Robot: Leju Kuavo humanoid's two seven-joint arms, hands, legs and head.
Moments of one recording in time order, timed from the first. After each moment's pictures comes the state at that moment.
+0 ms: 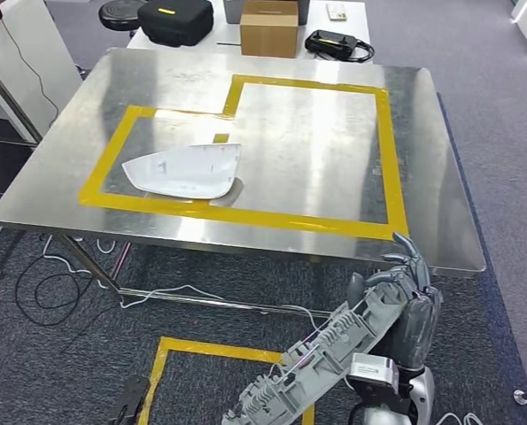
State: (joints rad) left arm -0.12 -0.12 0.92 -0.23 -0.93 0.07 -0.27; right arm 0.09 0.09 0.36 -1.71 0.76 -0.70 -0.42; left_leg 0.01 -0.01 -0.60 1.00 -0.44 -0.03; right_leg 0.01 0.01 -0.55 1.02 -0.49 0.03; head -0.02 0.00
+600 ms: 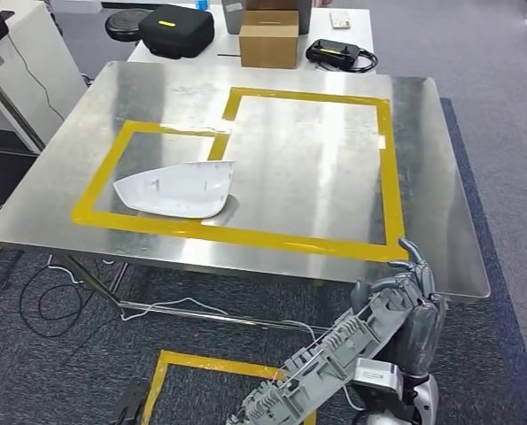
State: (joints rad) left arm -0.12 -0.11 0.92 -0.23 -0.92 0.07 -0.28; right arm 0.10 0.09 0.36 -1.71 0.76 -0.70 -0.41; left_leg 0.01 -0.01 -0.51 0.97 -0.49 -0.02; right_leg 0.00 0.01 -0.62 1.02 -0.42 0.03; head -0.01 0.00
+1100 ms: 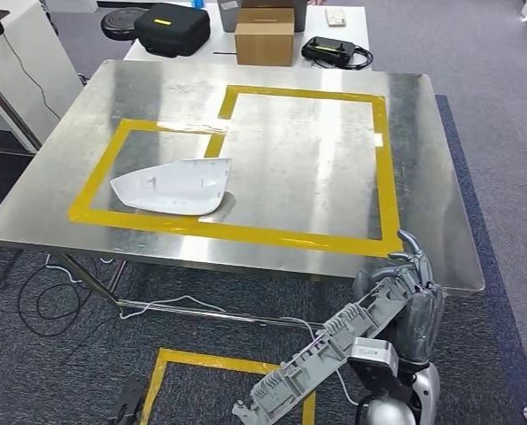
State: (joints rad) left arm -0.12 -0.12 0.92 -0.23 -0.93 0.06 -0.28; right arm 0.07 0.07 0.33 -1.67 0.81 -0.70 -0.36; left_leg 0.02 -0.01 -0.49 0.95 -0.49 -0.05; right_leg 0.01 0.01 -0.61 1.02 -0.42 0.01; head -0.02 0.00
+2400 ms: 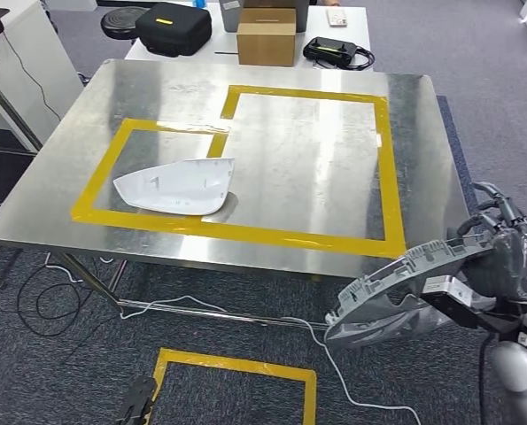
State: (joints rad) left arm -0.12 -0.14 0.92 -0.23 -0.93 0.03 -0.27; right arm -0.15 -0.38 0.10 -1.65 0.96 -0.40 -0.24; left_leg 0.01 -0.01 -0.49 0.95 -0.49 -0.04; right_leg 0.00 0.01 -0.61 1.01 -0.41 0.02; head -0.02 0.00
